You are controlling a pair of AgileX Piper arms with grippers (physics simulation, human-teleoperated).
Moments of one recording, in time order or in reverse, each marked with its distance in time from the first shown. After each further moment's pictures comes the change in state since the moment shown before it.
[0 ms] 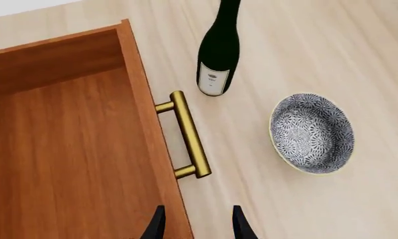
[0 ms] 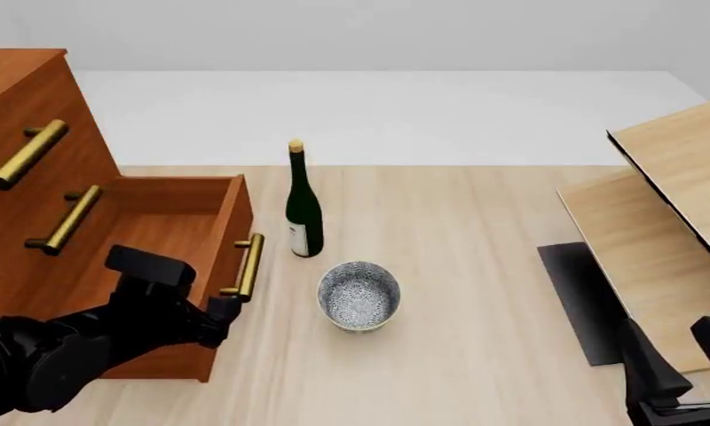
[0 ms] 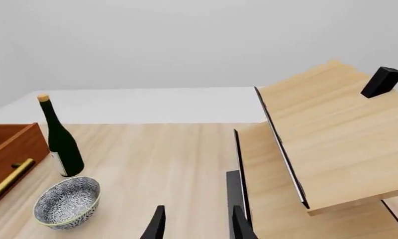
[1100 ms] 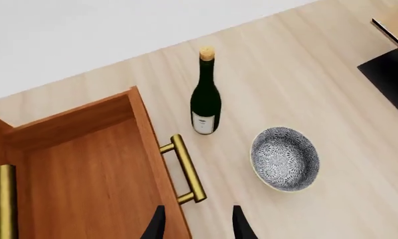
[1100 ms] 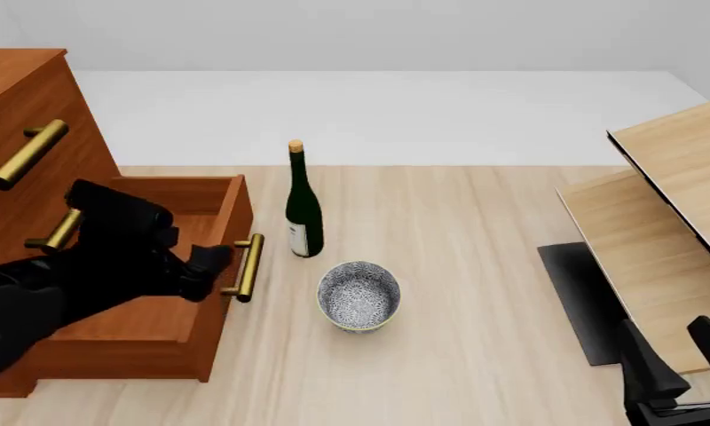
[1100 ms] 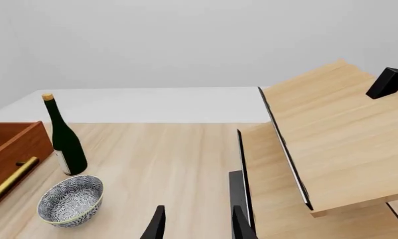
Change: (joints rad) left arm -0.013 -0.183 -0.200 0.254 0.061; right arm 0.015 0.004 0.000 -0.003 -0.001
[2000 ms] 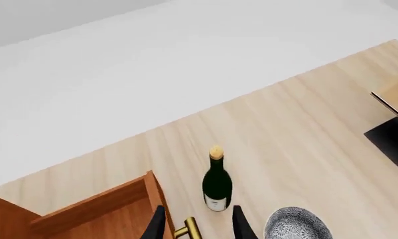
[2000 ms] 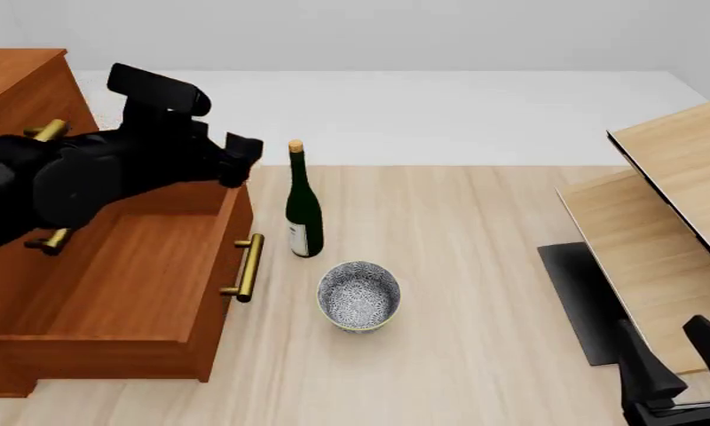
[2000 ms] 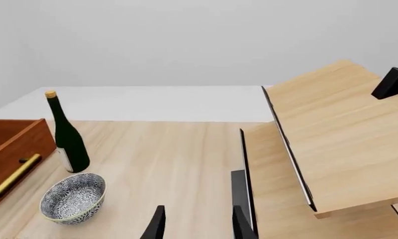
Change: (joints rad) left arm 0.021 0.279 -0.397 -0.045 0.057; right arm 0.013 0.011 0.001 -0.005 -0.003
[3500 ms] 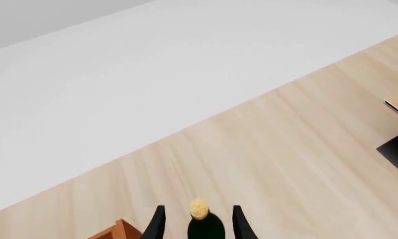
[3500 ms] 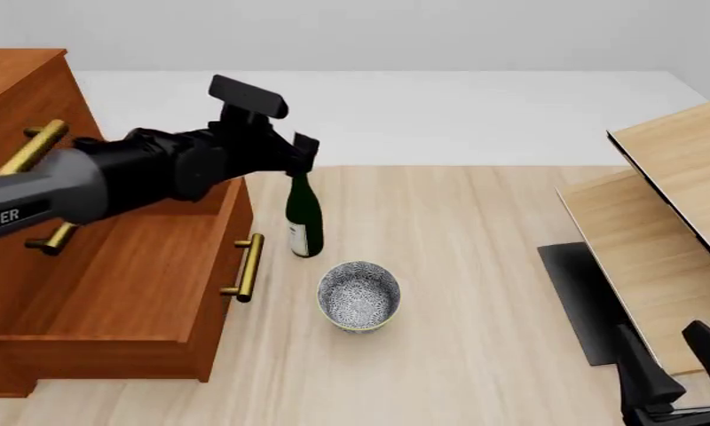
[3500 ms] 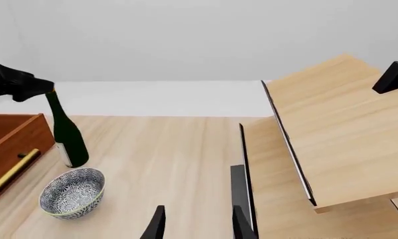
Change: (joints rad) left arm -0.049 0.376 -0.225 -0.141 0.011; right arm -0.002 -0.027 0.000 0.047 -0.002
